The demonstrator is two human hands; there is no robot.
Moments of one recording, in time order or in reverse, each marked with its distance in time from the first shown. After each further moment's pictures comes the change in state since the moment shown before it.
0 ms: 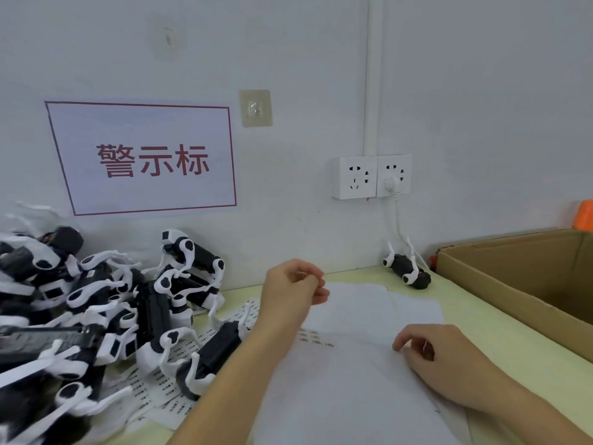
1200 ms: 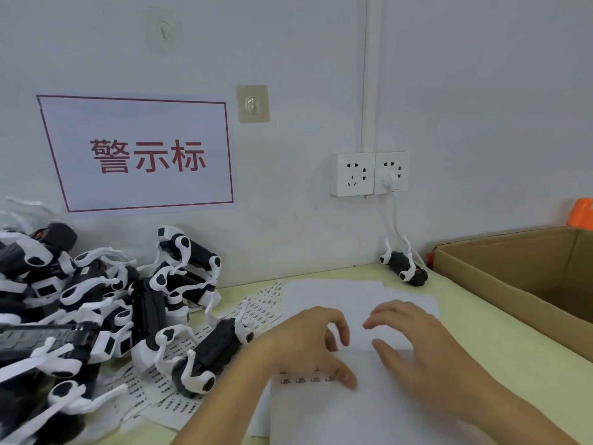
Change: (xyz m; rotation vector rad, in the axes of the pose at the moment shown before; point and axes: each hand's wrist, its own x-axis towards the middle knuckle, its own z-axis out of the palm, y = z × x) left_hand -0.010 -0.020 -0.011 0.909 -0.784 -0.025; right_hand -0.010 -0.032 0.008 -0.032 0.135 -0.308
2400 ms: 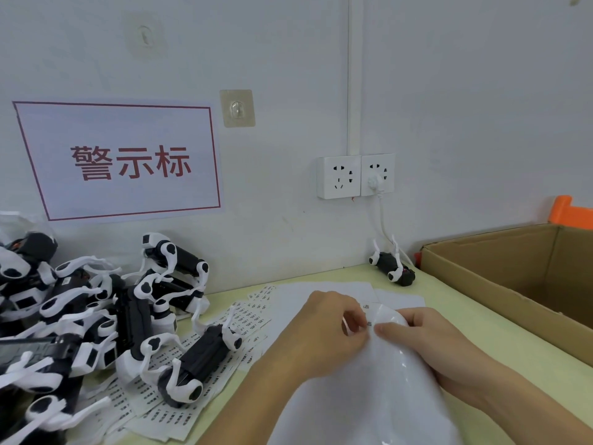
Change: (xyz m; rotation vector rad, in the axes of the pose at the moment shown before) left_hand 0.004 0.039 0.019 -0.025 0.392 0.239; right_hand 0.004 -0.001 -0.026 0.786 -0.140 0.574
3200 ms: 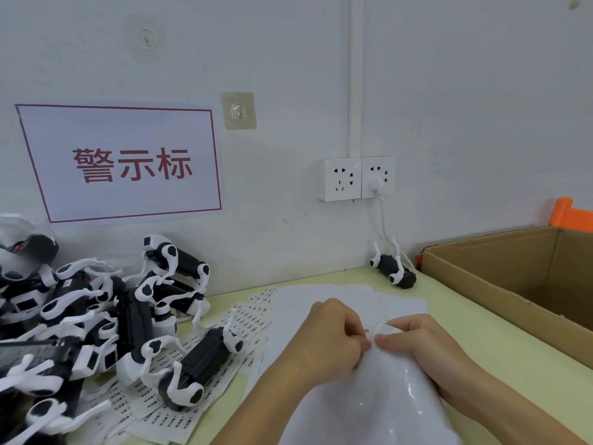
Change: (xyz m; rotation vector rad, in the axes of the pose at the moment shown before) left_hand 0.003 0.001 0.009 -0.119 -0.040 -0.201; right_hand 0.001 0.002 0.009 -0.012 0.027 -0.007
